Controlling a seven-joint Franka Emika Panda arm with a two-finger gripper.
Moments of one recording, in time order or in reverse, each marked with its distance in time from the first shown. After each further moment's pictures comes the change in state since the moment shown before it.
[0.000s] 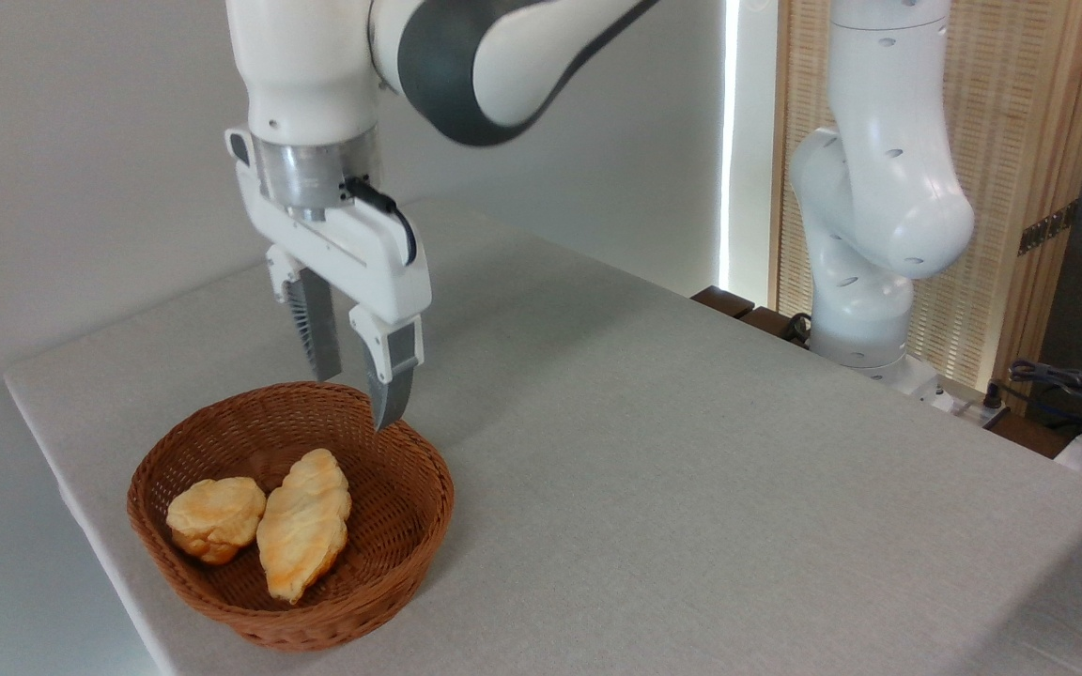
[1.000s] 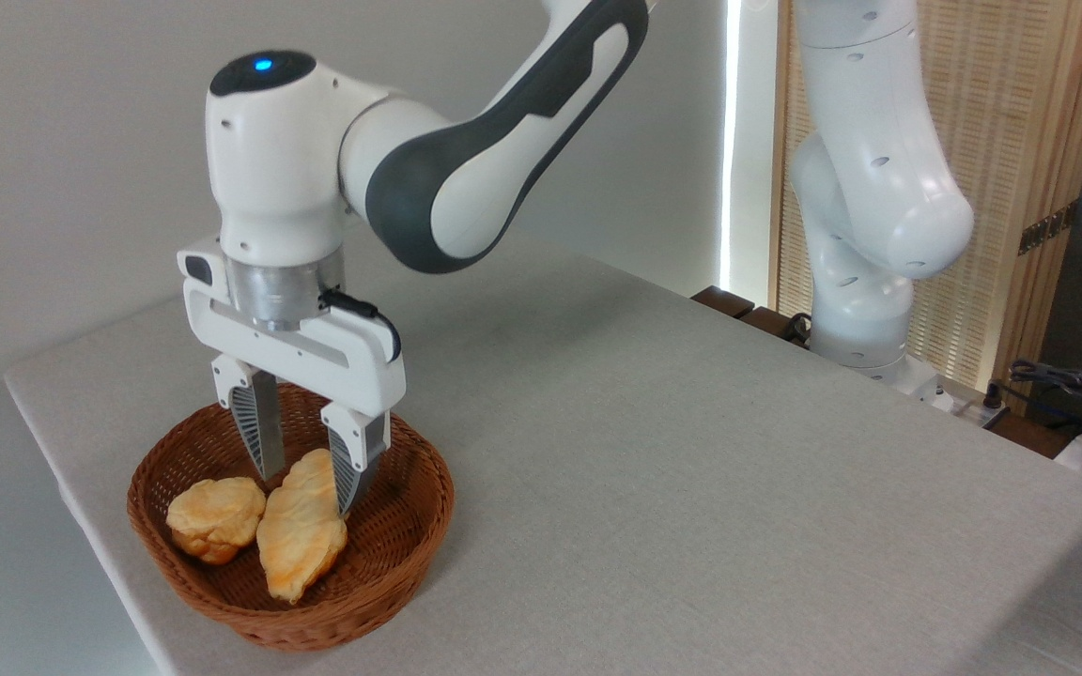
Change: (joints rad) arm -0.006 0.178 -0.017 -0.011 -0.035 0.242 -0.244
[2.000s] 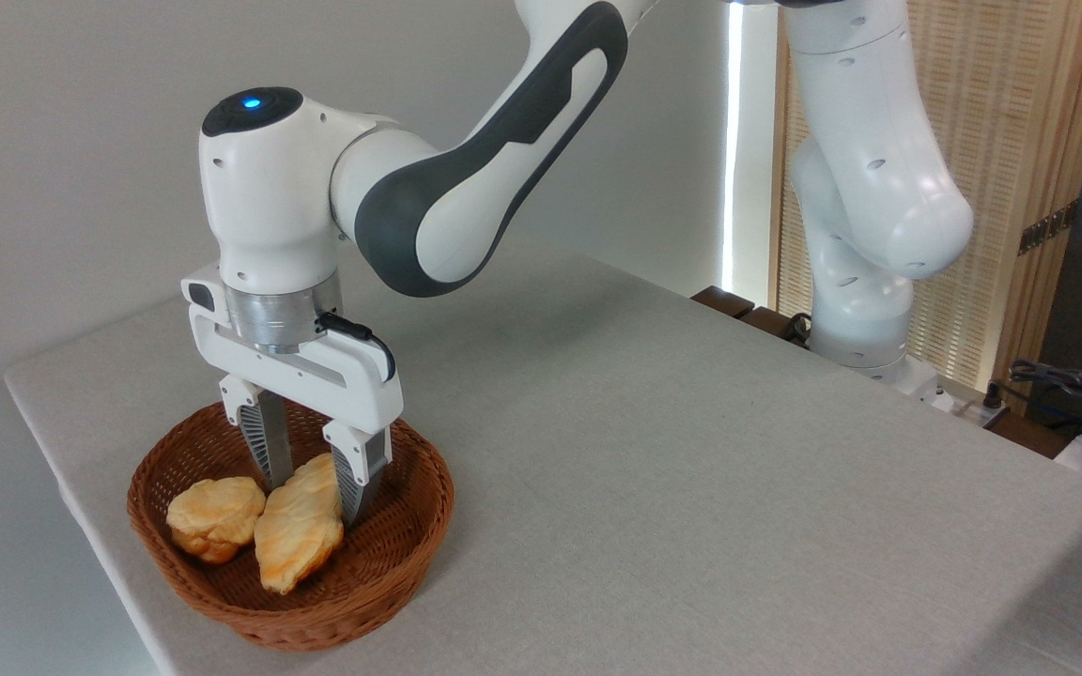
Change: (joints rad) arm -0.006 0.036 -0.010 0.003 0.000 0.001 0.000
